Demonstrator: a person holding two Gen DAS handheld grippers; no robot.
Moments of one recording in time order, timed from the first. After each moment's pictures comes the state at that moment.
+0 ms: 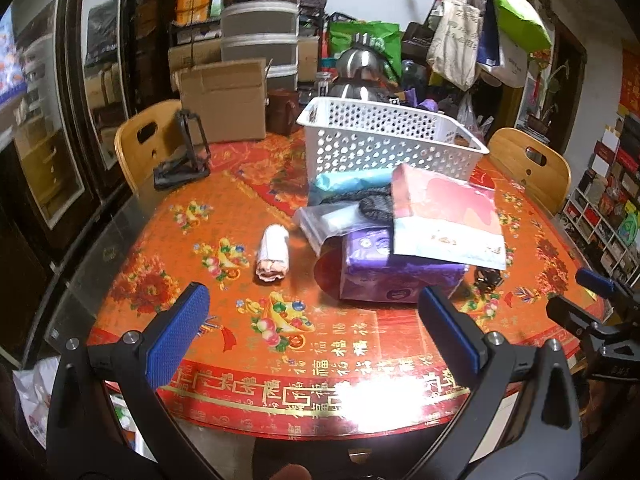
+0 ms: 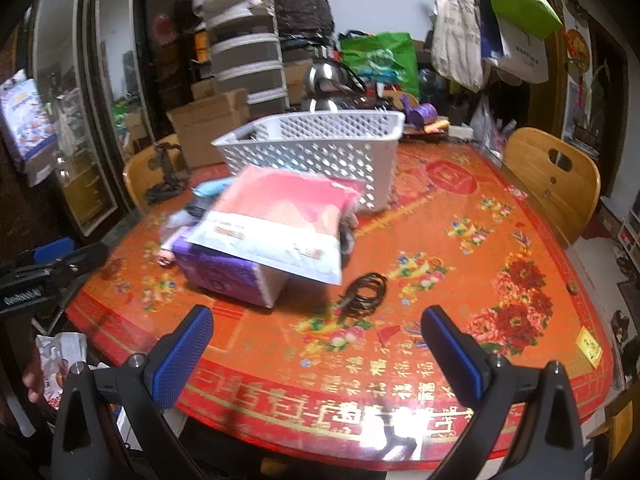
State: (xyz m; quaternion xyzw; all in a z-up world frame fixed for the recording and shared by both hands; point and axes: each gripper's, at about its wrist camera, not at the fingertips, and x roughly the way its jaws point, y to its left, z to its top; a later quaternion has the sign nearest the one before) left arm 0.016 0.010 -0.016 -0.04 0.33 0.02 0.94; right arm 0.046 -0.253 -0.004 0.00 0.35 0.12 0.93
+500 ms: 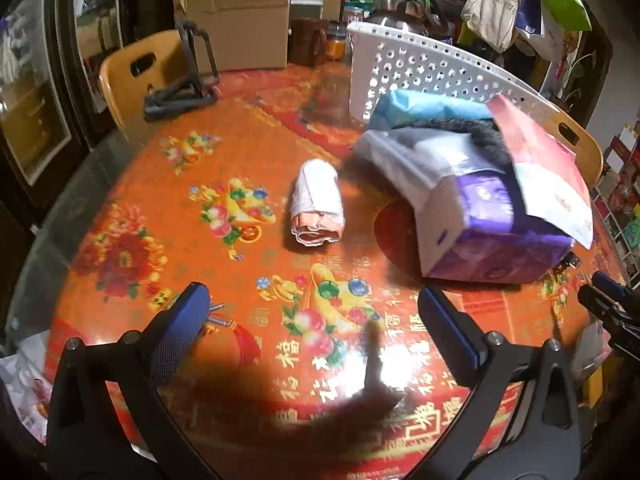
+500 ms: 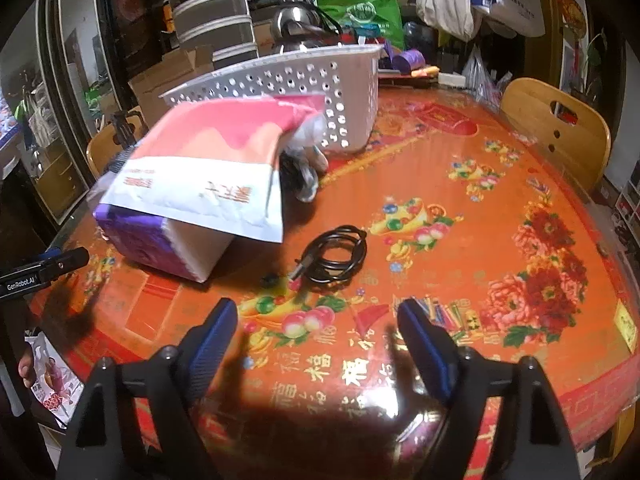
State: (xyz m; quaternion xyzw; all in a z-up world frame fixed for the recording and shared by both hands) left arm 0.088 0.060 -0.109 -0.07 0.42 0.02 0.91; right arm 0.098 -0.268 -0.080 0.01 0.42 0.10 0.90
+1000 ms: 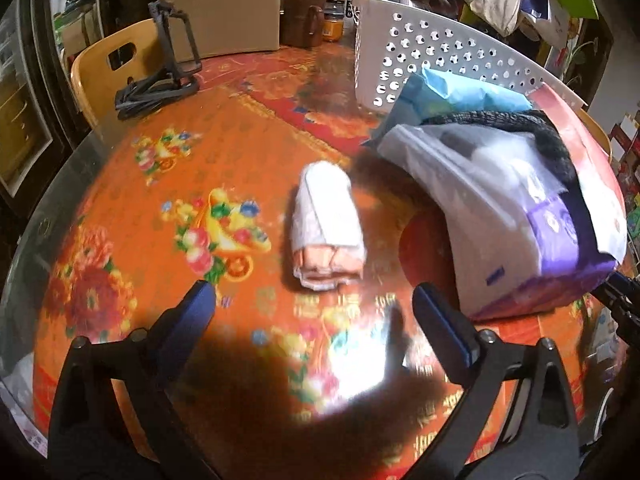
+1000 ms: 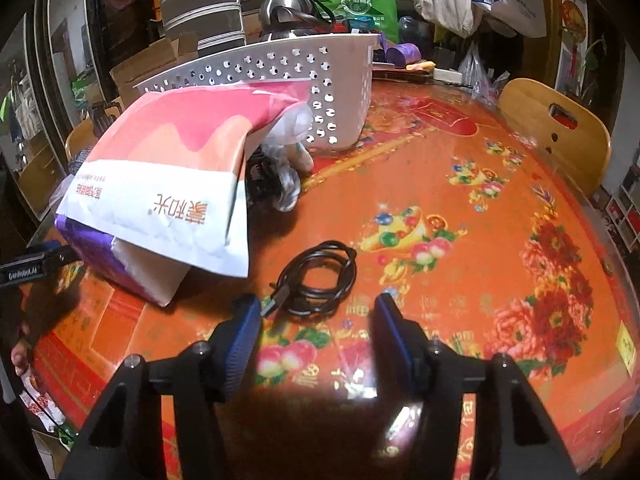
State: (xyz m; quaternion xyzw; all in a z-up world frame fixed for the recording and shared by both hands) left arm 0.150 0.071 -0.139 -0.05 0.45 0.02 0.89; right arm 0.129 -0.262 -0.090 -0.01 0.43 0.08 0.90
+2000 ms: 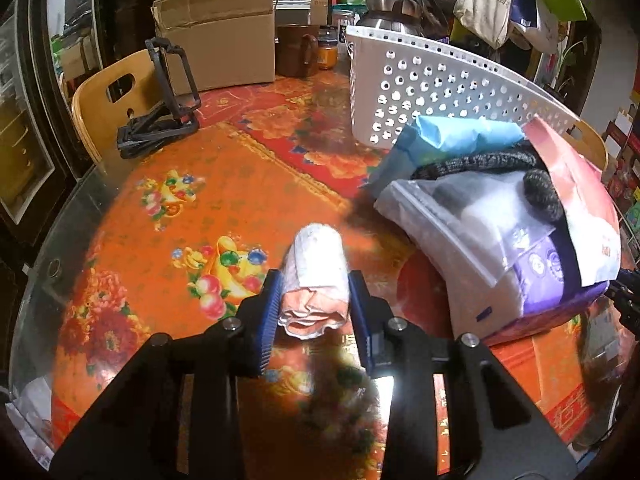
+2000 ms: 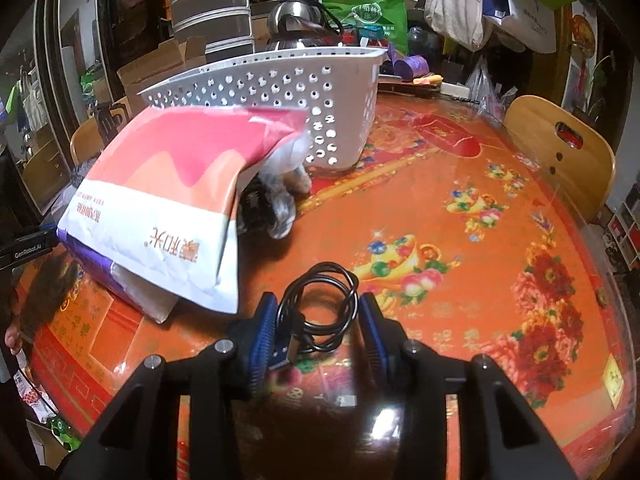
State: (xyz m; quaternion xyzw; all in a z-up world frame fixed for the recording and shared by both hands) left arm 0.145 0.069 -0.115 -0.04 0.41 0.01 0.91; right arm 0.139 -0.272 -0.077 -0.03 0.42 0.09 0.90
